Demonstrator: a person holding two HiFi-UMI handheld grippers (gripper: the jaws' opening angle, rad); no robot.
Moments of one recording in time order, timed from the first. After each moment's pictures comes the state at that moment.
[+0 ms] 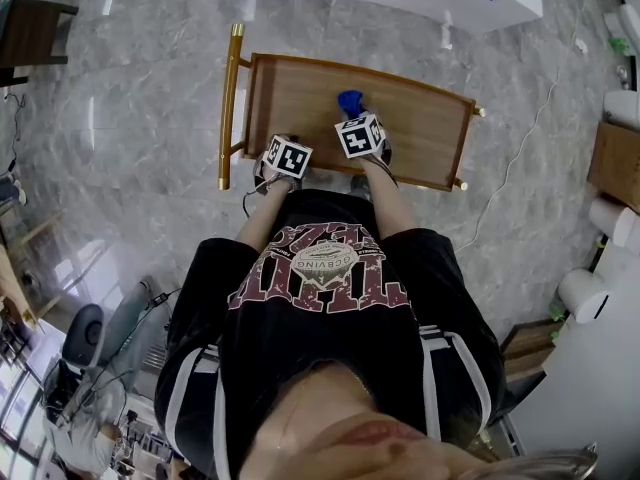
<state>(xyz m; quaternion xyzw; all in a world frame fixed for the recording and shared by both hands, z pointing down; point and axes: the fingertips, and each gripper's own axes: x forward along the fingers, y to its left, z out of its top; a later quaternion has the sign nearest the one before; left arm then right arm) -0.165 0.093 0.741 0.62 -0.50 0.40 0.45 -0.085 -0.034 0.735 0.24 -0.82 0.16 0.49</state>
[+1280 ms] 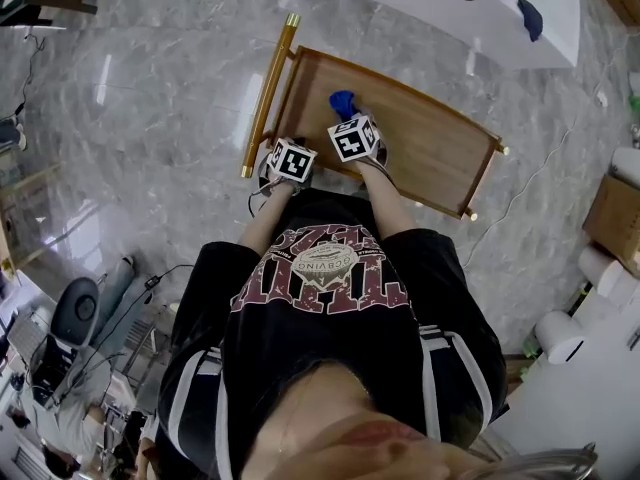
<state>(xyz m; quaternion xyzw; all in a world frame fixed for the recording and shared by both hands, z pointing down) -0.221 0.126 0.735 0.58 -0.55 0.35 0.49 -0.200 0.007 0.732 0.14 -0.86 0.11 0.48</state>
